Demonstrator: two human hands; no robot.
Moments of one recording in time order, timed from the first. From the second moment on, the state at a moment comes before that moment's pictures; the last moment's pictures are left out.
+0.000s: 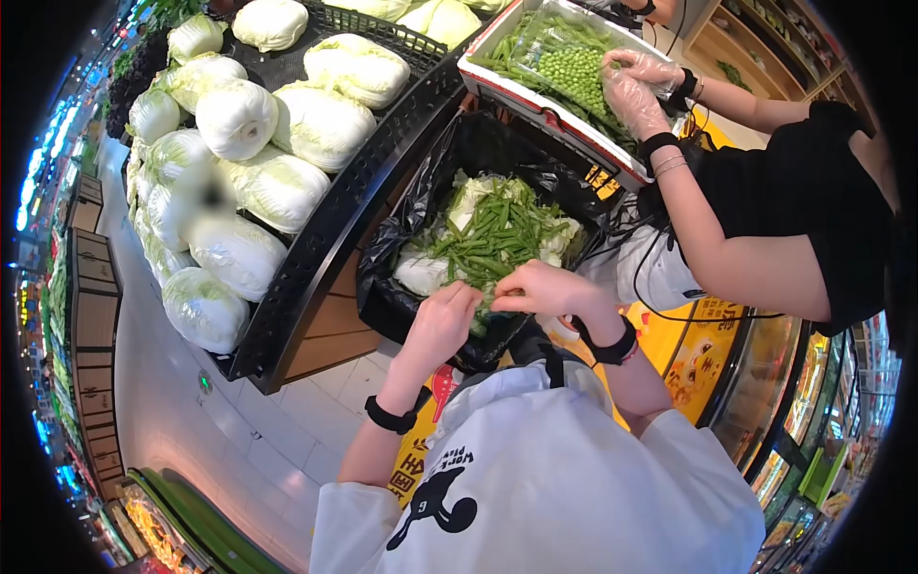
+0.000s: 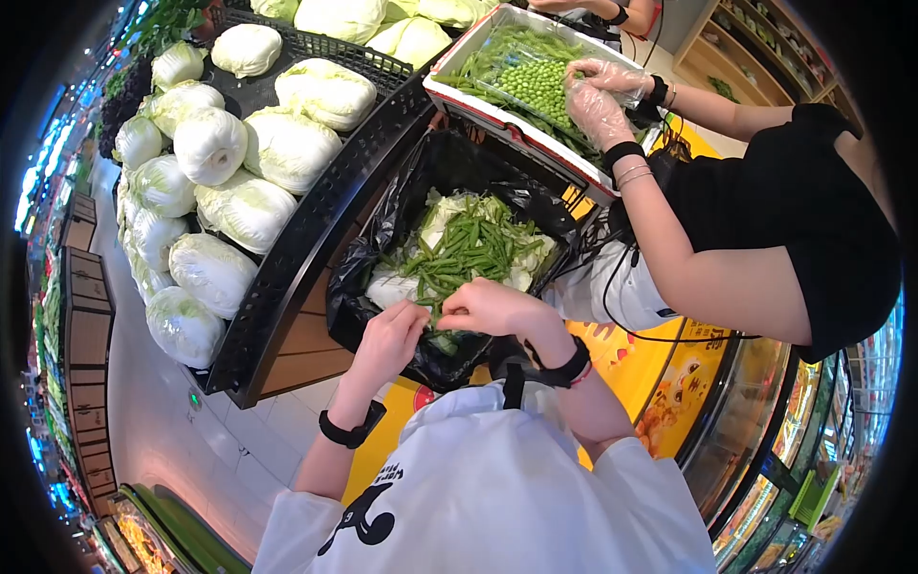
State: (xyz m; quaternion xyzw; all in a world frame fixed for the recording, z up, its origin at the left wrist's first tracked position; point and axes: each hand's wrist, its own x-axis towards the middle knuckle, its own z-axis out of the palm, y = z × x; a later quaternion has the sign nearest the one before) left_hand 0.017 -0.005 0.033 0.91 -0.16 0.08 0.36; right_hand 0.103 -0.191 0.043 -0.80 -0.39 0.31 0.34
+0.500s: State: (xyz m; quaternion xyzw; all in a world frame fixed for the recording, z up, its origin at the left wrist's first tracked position) left_hand 0.014 -0.003 0.035 0.84 0.00 0.10 0.53; right_hand 0.081 -0.182 0.048 -0.80 -0.34 0.23 0.44
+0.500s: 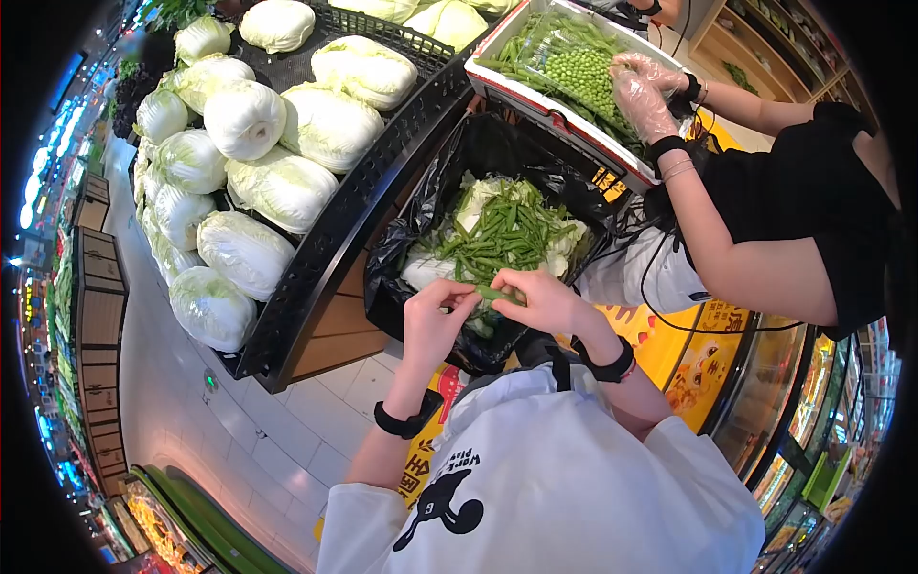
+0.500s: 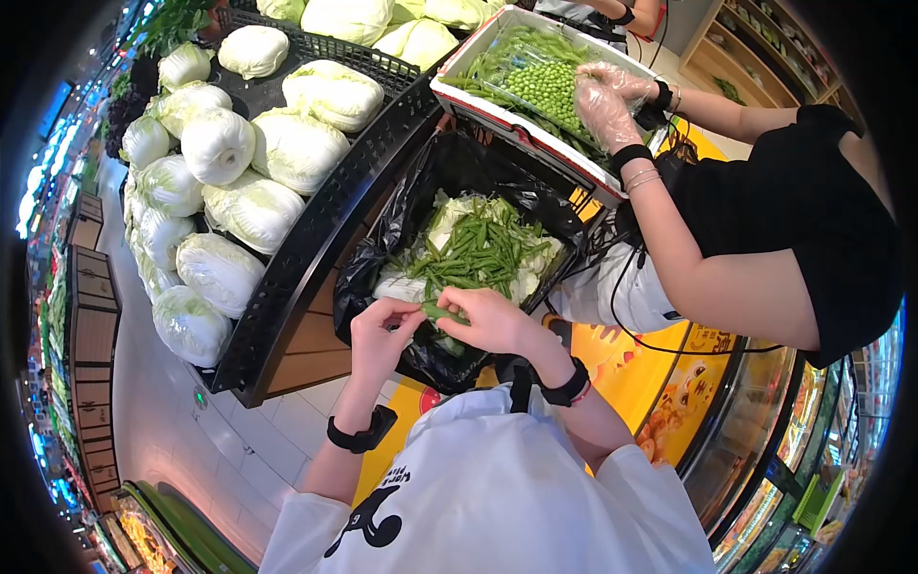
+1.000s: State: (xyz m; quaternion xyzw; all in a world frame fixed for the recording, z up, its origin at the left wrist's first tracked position) left_hand 0.020 0.003 0.040 0.84 -0.03 0.10 0.53; right_hand 0.061 -0.168 0.027 -0.60 -0.10 0.38 0.70
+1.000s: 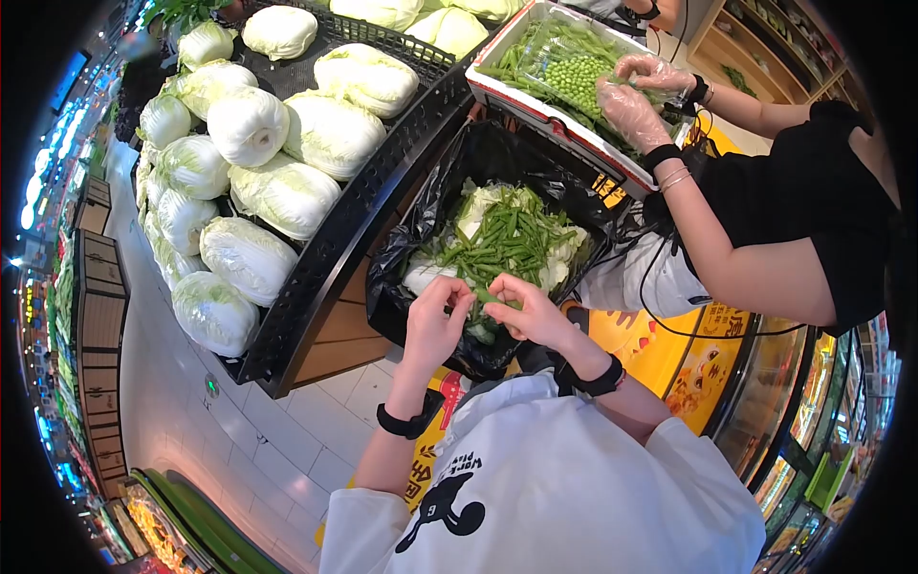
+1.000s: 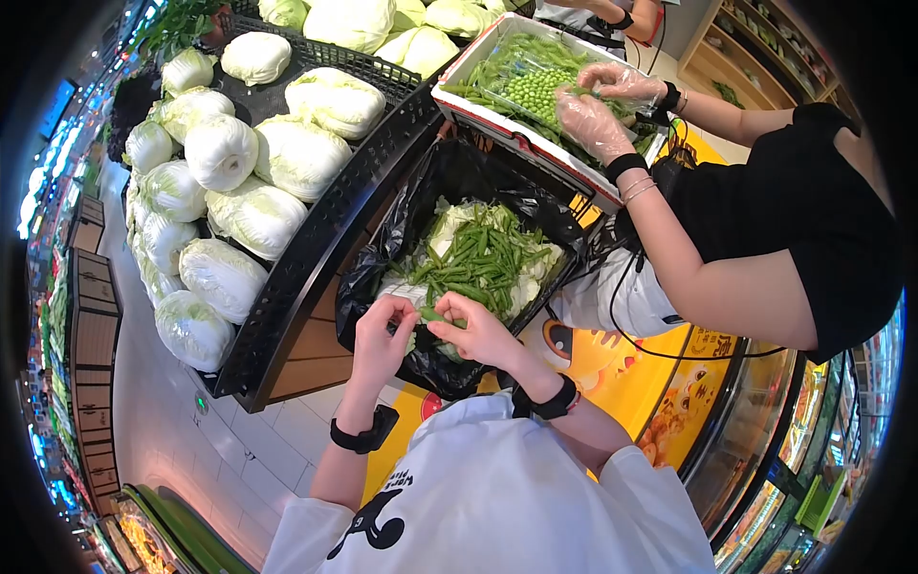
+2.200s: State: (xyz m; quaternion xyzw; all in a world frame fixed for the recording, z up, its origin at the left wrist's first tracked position) left_hand 0.011 0.013 0.042 0.88 -0.33 0.06 0.32; right_hand 0.114 -0.189 0.033 -0.61 -0.28 0.61 0.42
